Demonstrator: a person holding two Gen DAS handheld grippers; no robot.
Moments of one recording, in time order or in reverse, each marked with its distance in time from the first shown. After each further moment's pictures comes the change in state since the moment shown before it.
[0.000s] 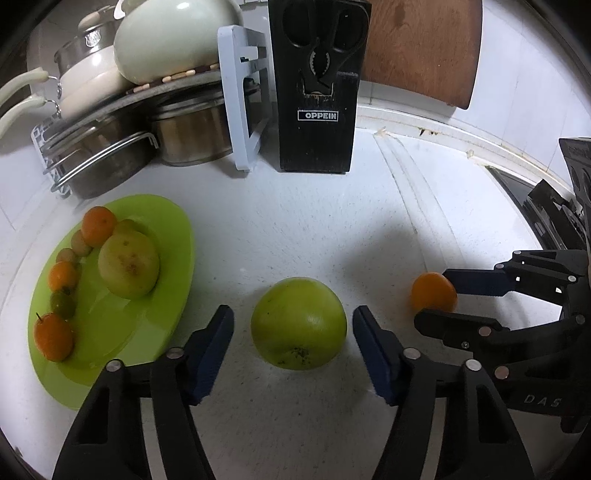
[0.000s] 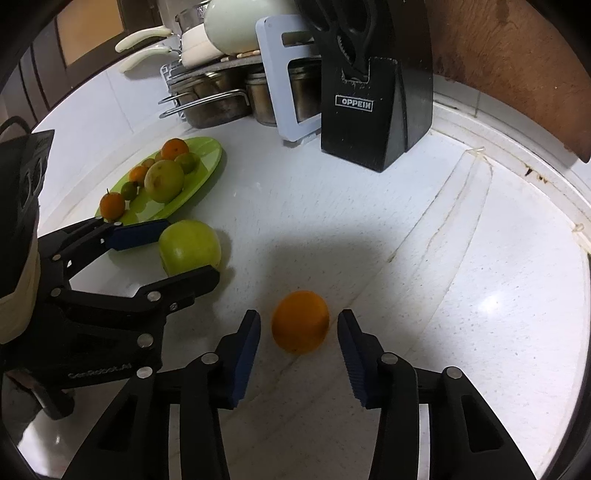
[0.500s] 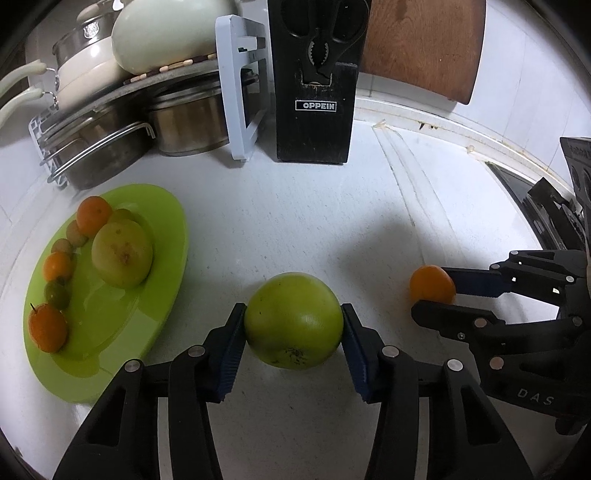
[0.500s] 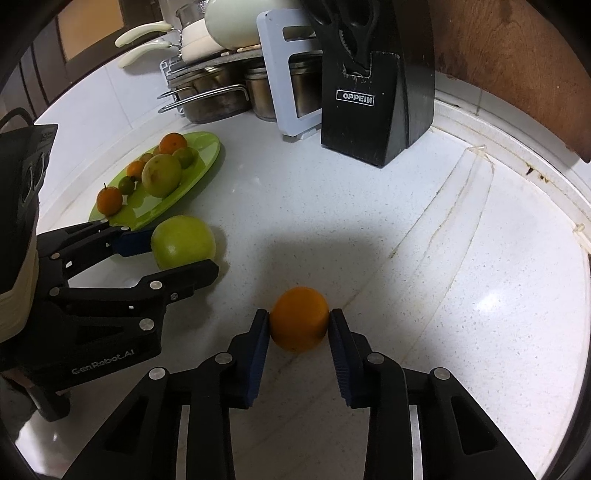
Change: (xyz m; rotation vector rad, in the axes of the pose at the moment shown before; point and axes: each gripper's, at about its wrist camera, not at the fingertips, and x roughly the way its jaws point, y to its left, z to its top) left arm 0.000 -0.002 -0.003 -0.008 0.034 -0.012; right arm 0.001 -0.001 -0.001 -0.003 0.003 -0.004
